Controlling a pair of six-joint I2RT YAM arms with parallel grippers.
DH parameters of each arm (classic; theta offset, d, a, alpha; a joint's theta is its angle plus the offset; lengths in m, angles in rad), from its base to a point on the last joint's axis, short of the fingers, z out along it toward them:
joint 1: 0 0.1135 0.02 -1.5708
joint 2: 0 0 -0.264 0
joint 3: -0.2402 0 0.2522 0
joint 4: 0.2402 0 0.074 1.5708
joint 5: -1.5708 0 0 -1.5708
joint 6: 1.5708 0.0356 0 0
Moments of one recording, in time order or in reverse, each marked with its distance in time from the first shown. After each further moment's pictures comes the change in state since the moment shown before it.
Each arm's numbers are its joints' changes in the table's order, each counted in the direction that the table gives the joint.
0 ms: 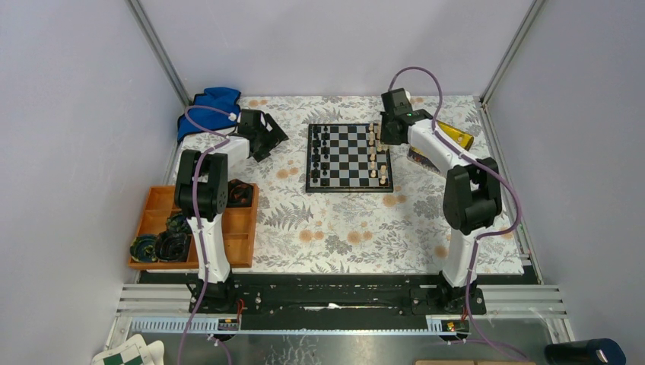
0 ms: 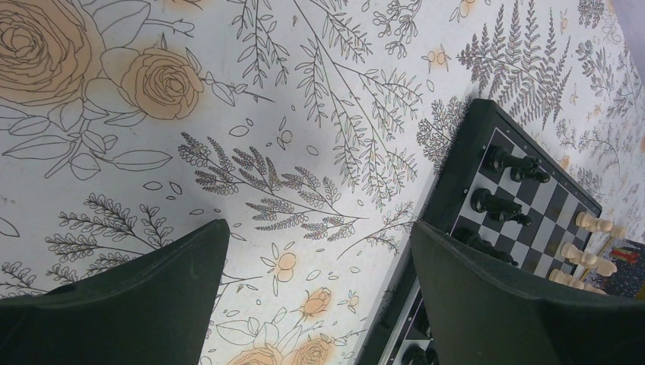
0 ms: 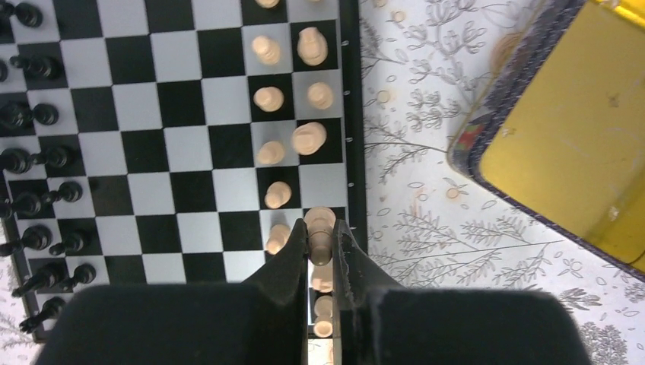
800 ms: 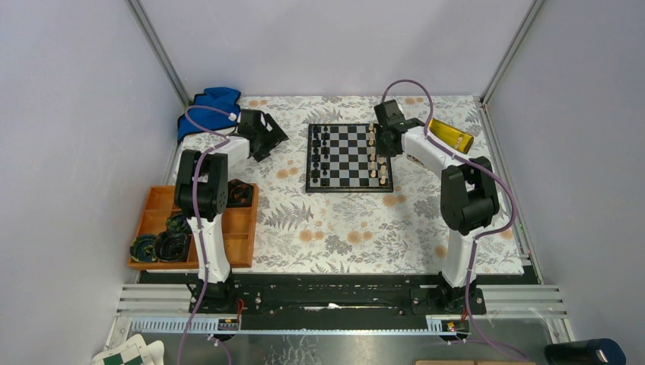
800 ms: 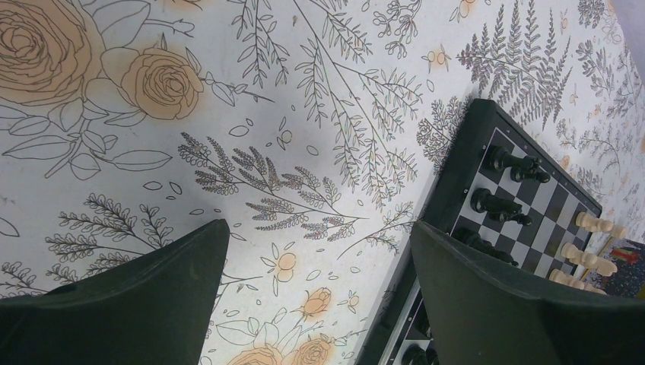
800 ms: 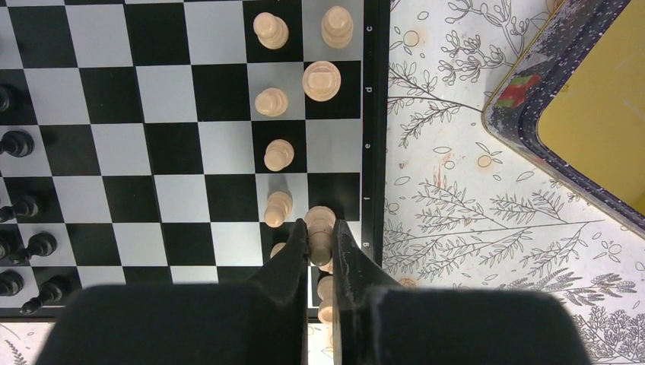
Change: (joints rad) left arm 0.000 0.000 0.000 0.000 0.000 0.000; right arm 0.048 0.006 0.089 -0.009 0.013 0.000
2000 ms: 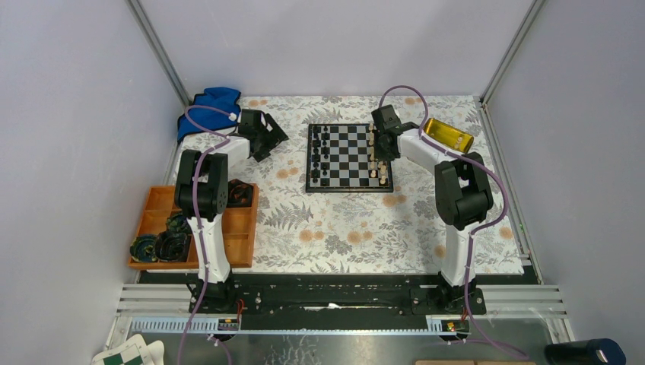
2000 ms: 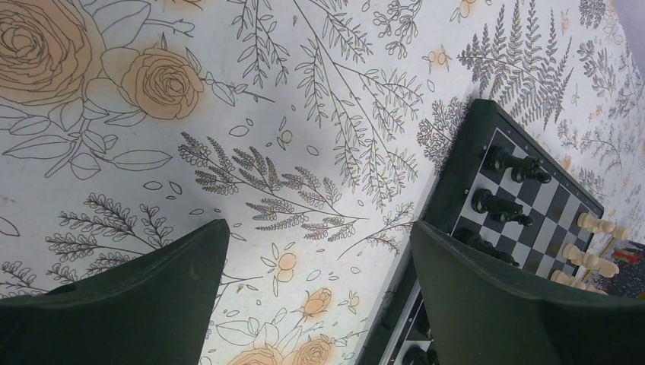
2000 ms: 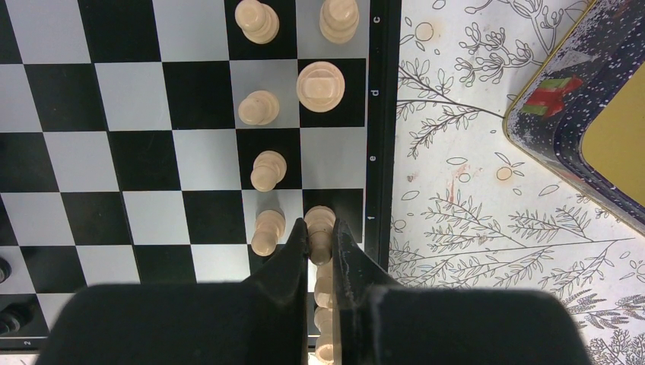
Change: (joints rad) left arm -0.002 0.000 0.000 0.000 0.006 0.001; right arm 0.000 0.064 0.019 -0.044 -0.003 -0.008
